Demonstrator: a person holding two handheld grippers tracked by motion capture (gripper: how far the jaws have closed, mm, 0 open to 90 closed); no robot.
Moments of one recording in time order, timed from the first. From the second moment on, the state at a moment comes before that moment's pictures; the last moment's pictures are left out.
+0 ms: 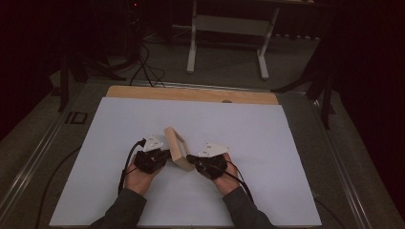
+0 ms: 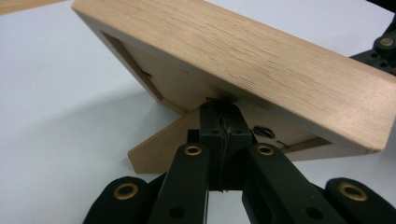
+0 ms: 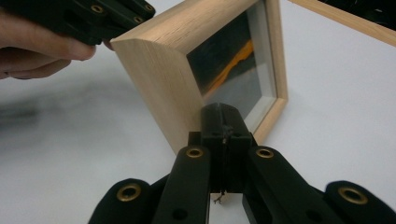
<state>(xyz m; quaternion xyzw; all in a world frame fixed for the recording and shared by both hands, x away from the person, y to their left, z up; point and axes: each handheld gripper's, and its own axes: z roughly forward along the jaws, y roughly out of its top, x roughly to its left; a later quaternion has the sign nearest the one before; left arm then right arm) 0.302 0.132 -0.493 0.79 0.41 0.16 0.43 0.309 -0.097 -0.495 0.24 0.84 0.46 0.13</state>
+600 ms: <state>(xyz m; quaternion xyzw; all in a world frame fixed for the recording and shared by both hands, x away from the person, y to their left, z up) 0.305 0.138 -0.495 0.78 0.42 0.15 0.43 0.298 -0.083 -0.496 0.22 0.85 0.47 0.13</state>
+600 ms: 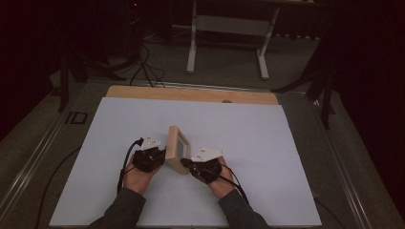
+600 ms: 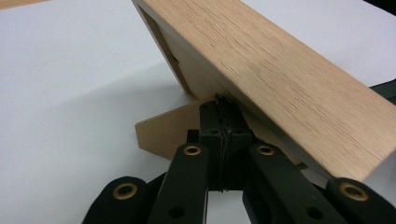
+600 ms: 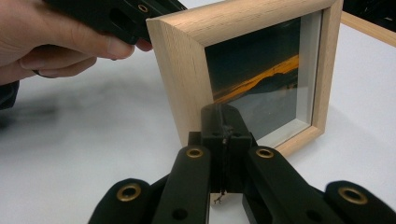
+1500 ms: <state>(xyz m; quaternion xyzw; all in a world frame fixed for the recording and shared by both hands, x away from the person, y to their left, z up) 0.303 0.164 -0.482 0.73 0.47 0.18 0.45 0.301 -0.092 -0.488 0.21 0.85 0.47 0.15</state>
